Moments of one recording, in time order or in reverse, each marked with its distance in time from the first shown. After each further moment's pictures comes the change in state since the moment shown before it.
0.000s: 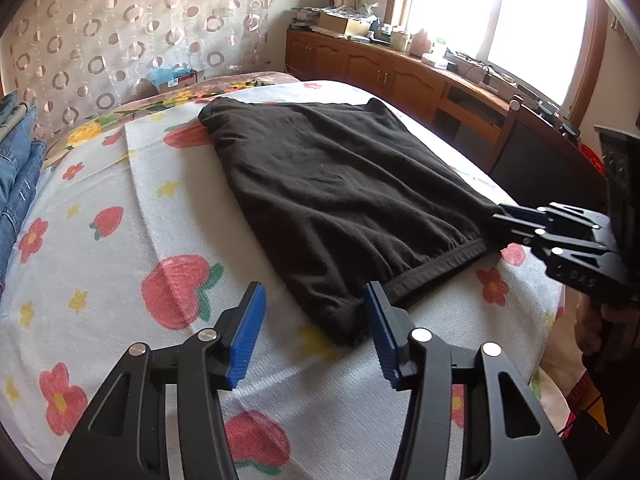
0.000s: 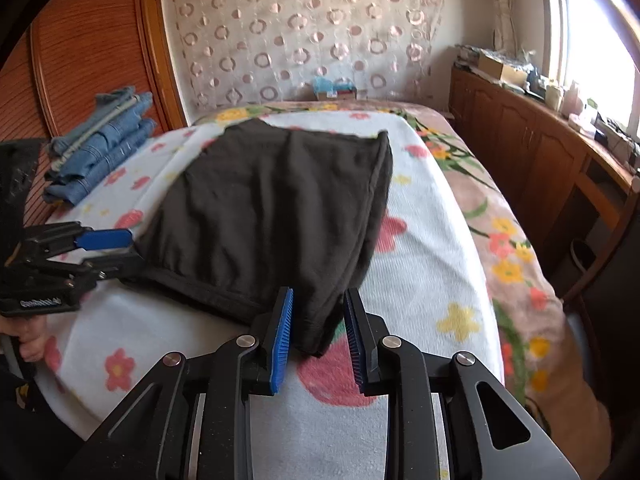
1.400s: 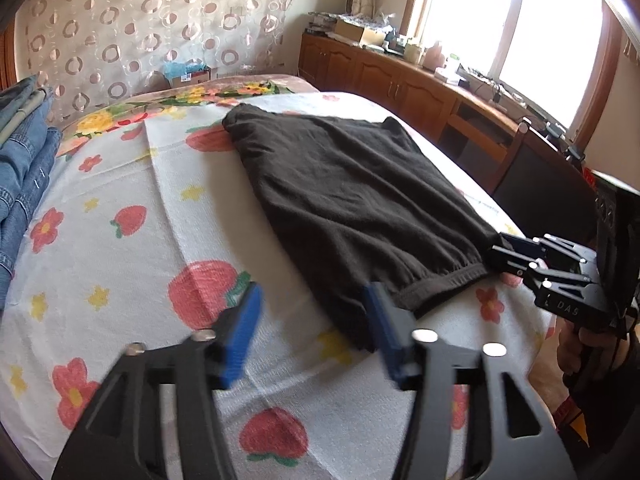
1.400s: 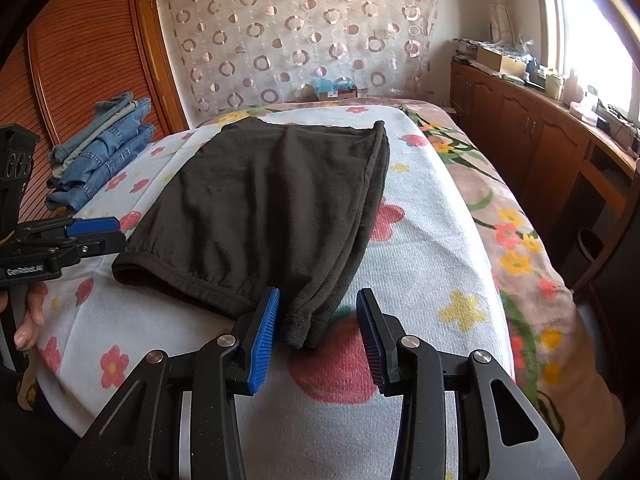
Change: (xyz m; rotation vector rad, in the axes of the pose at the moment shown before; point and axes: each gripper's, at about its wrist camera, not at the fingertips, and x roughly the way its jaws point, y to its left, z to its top) left arm -0.016 0.018 0.006 -0.077 -0.024 0.000; right arm 0.007 -0.014 -0.004 0.027 -0.012 0.036
